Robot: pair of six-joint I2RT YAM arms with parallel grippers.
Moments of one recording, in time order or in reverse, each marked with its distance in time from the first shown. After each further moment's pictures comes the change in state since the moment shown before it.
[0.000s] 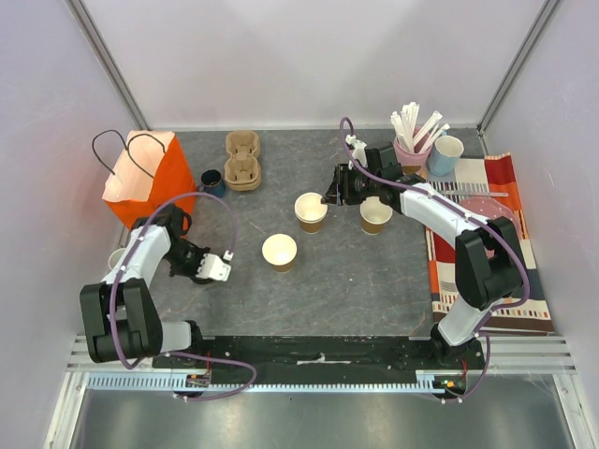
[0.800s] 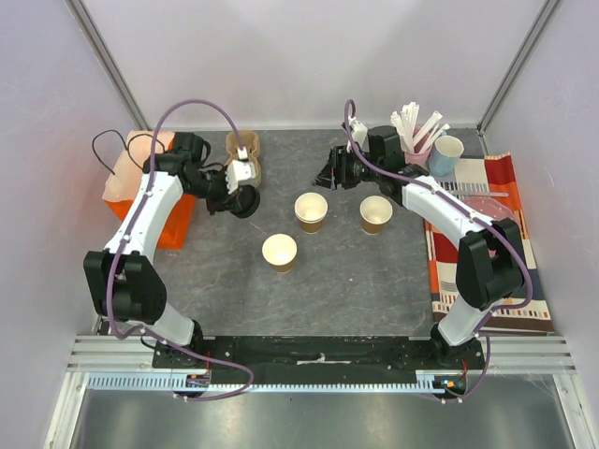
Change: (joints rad) left arm -0.241 0.245 0.608 0.008 0.372 -0.728; right arm 0.000 -0.002 0.098 0.058 -0.059 0.004
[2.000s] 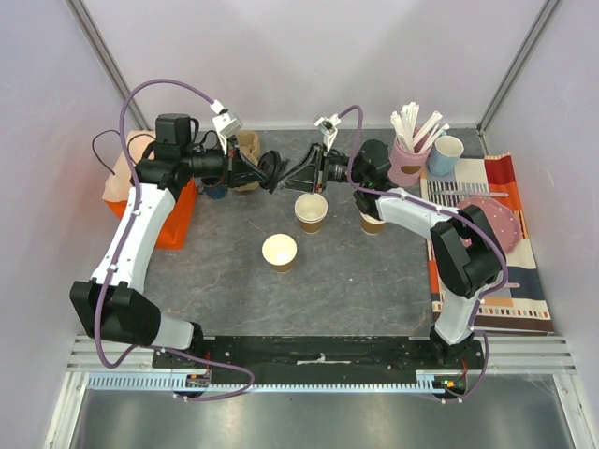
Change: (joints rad) left arm -0.036 -0.142 0.045 0.463 0.439 -0.954; right arm 0.124 0.124 -0.091 1.063 -0.490 0.536
